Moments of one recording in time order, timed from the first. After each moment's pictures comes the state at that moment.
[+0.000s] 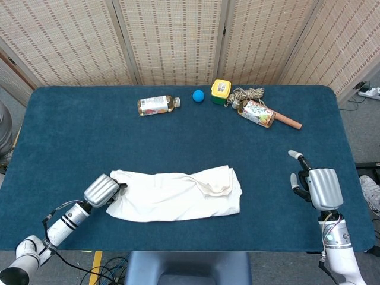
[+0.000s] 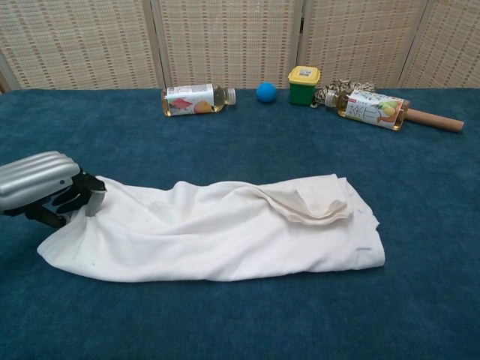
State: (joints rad) left arm -0.57 -1.84 0.18 -0.39 1.75 1.38 -0.55; right arm 0.24 -1.25 0.16 -1.69 -1.44 1.46 -0.09
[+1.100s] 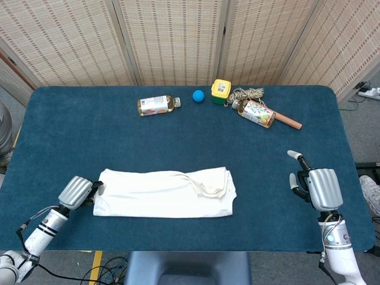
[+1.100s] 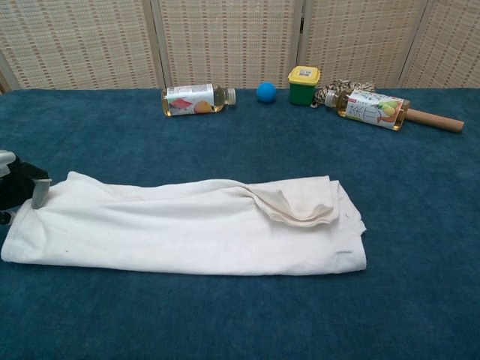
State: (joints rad) left arm -0.47 -1.68 0.14 -0.59 1.66 1.34 -0.59; right arm 0.23 -1.26 0.16 -1.67 -1.48 1.47 -0.04
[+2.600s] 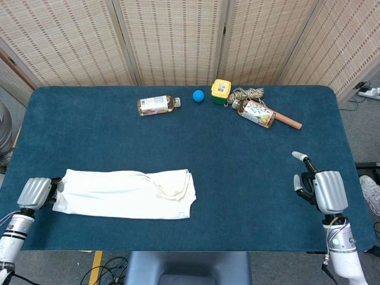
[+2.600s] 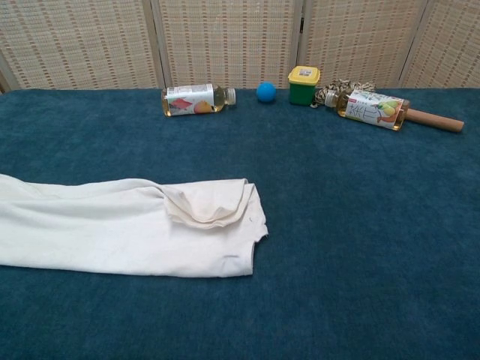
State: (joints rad) left arm -0.37 -1.51 0.02 -0.75 1.49 1.18 -0.44; right arm 0.21 -1.26 0.16 -1.64 -1.51 1.51 0.05
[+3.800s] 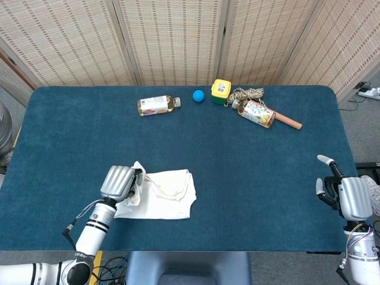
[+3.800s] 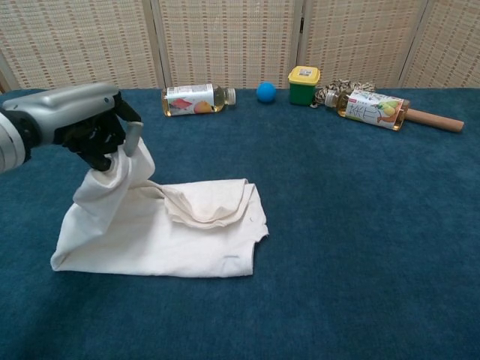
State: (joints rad) left arm -0.66 -1.50 -0.23 -1.87 0.91 1.21 0.71; right arm 0.14 -1.23 0.15 -1.54 -1.49 1.56 0.21
